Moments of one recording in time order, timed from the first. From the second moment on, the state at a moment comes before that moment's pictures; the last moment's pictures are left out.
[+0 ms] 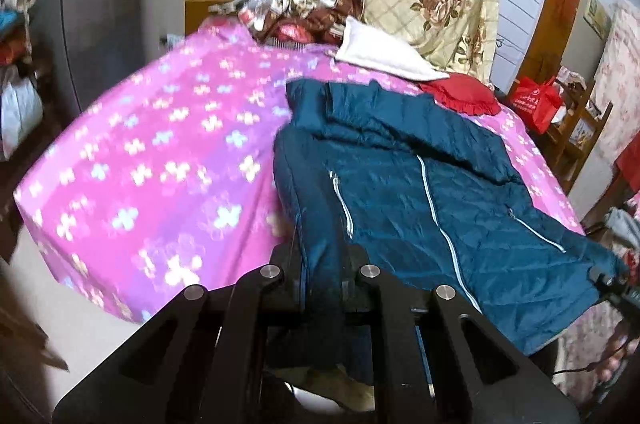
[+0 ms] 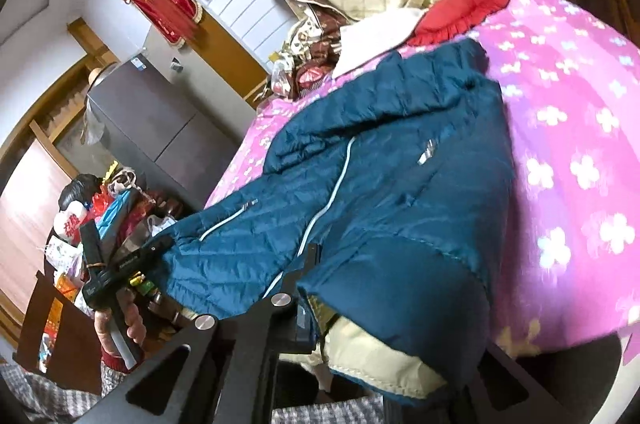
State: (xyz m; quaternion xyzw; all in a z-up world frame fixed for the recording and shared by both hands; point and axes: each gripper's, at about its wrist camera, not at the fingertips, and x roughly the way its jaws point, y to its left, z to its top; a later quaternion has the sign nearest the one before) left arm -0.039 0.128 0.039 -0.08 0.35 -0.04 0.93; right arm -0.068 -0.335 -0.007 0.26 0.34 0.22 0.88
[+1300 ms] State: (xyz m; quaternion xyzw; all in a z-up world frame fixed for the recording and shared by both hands) left arm 0.390 0.060 0.018 0.01 0.42 0.13 0.90; right arm 0.336 -0.348 0.016 0.17 0.38 0.00 0.91
